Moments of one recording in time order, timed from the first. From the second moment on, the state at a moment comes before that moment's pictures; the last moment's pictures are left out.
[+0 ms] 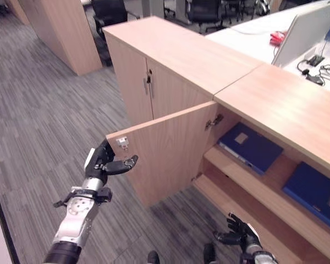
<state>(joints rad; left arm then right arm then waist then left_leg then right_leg) -0.01 0.55 -0.03 0.19 -0.49 -0.14 0.01 0.14 -0.23 0.10 0.56 0.24 -0.02 -0.01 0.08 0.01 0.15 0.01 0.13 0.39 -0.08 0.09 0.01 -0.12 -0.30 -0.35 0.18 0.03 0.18</state>
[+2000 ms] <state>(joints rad) -0.46 0.62 -0.08 0.86 -0.31 -0.08 -0.02 0.25 -0.39 0.17 0.50 0.16 0.01 0.10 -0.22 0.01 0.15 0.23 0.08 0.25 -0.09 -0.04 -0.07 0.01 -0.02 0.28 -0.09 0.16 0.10</state>
